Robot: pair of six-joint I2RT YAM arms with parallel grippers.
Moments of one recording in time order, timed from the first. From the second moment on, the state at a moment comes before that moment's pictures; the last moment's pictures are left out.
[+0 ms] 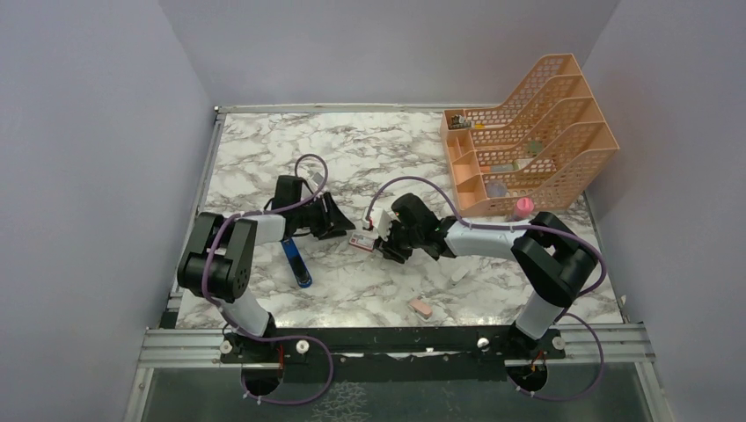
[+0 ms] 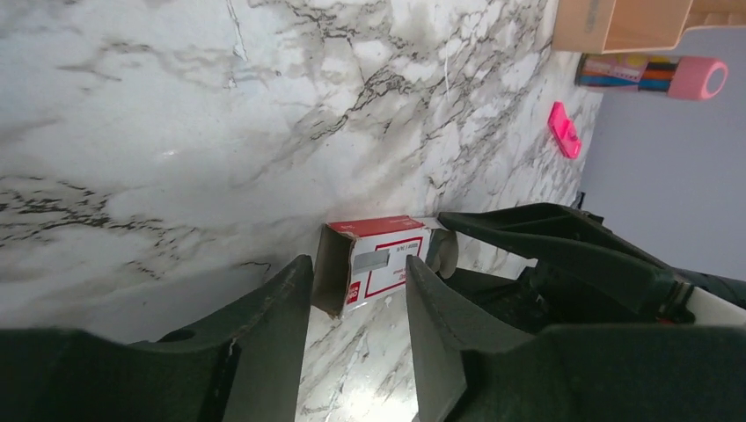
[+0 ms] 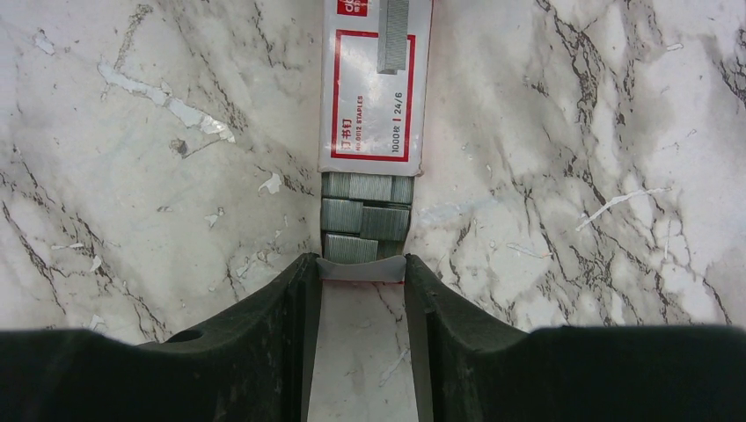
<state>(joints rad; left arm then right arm) -0.19 1.64 0.68 0.16 0.72 -0.66 0.84 1.71 0.88 -0.01 -0.24 -0.40</state>
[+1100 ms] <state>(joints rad) -0.14 1.63 0.68 0.09 0.69 -0.61 0.82 1.71 0.88 -0.01 -0.26 -0.39</state>
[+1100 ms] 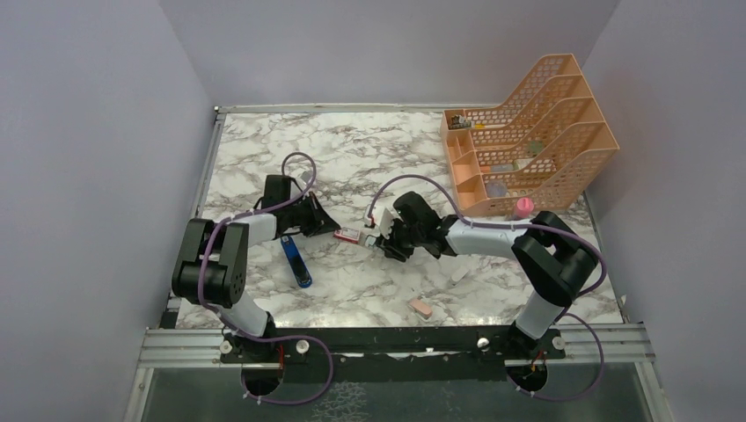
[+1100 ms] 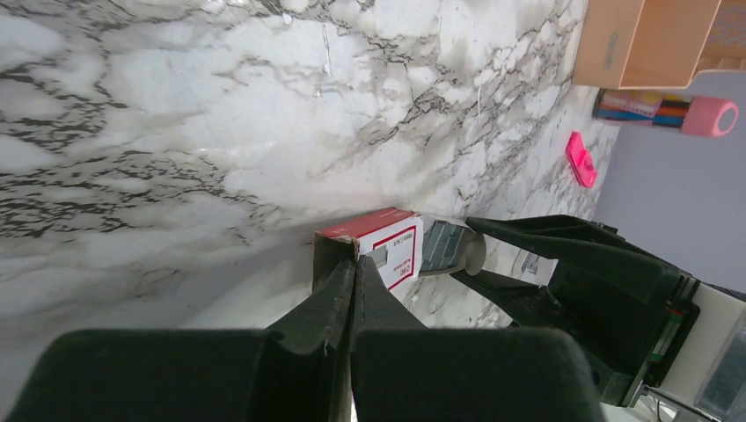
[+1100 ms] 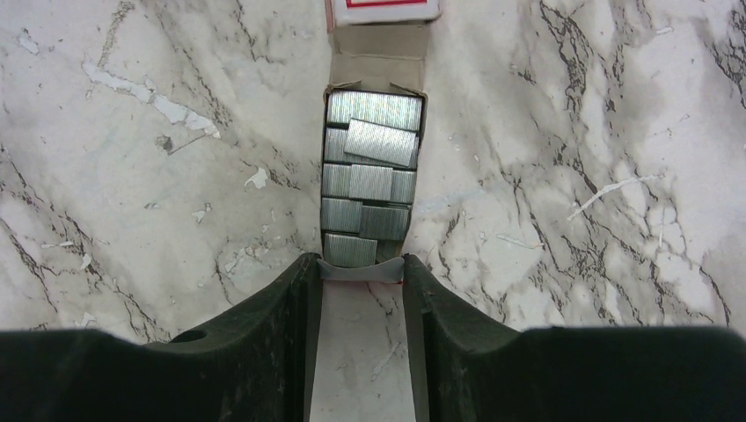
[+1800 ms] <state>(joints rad) -0.08 1.41 0.71 -0.12 0.43 -0.57 0.80 1.66 0.90 -0.01 0.00 -0.11</state>
